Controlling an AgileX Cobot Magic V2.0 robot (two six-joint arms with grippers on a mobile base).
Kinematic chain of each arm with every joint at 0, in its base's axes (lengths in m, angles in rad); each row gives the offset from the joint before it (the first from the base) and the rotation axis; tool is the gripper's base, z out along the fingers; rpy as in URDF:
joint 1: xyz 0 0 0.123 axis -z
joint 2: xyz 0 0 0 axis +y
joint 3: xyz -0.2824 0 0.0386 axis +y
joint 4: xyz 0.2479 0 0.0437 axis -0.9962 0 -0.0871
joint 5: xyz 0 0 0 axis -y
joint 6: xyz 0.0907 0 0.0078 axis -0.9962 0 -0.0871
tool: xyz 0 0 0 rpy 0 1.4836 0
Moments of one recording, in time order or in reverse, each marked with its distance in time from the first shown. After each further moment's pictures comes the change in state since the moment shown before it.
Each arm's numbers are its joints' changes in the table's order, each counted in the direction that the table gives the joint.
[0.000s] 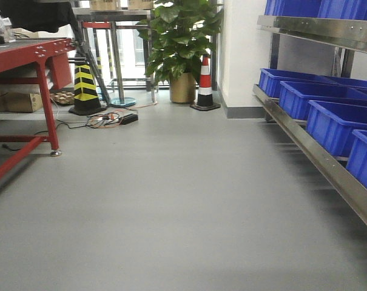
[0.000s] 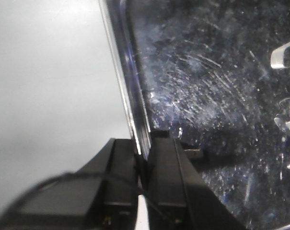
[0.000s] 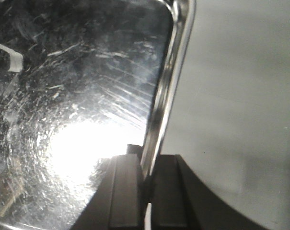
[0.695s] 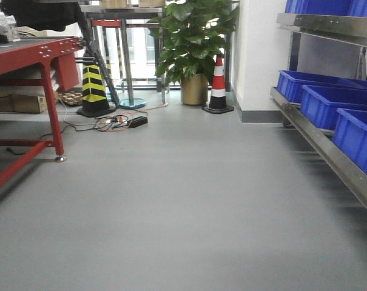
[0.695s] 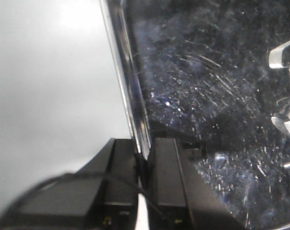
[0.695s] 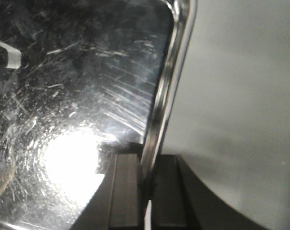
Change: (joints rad) left arm 0.000 0.000 0.000 0.006 -0.001 0.000; right arm 0.000 0.000 0.000 -0.002 -0.010 0.000
